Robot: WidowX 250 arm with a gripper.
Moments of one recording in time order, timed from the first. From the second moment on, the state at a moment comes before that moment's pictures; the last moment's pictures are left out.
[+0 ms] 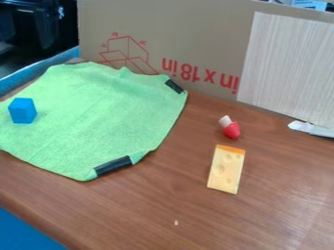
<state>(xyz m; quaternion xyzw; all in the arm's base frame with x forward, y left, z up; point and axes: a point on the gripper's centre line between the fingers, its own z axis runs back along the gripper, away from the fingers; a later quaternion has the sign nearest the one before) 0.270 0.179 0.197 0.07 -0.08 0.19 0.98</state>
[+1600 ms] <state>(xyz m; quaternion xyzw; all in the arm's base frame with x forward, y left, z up) 0.437 0.076 0.107 0.05 -0.29 0.24 0.93</state>
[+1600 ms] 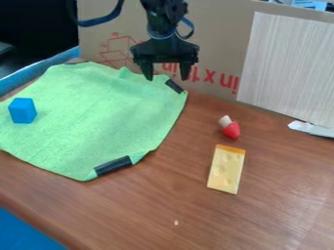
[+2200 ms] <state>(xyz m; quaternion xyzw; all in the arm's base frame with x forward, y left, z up) 0.461 0.065 0.091 0.07 -0.33 0.23 0.91</state>
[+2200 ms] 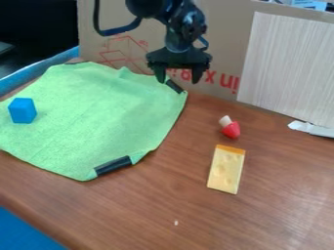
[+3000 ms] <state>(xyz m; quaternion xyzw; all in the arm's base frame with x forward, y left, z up) 0.473 0.070 0.064 0.10 -0.33 0.23 0.91</state>
